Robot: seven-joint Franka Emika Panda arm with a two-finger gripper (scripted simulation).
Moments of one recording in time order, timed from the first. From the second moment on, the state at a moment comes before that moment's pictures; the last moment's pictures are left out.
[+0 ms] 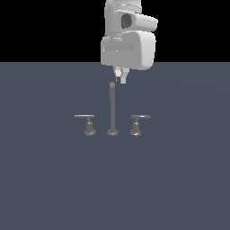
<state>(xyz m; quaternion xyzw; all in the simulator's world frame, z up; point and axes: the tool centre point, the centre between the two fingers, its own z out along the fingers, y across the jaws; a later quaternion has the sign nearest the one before) -0.041 -0.017 0.239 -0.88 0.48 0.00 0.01</state>
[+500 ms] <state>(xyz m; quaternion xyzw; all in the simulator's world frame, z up) 0.006 -0.055 0.170 -0.81 0.59 0.00 0.00</state>
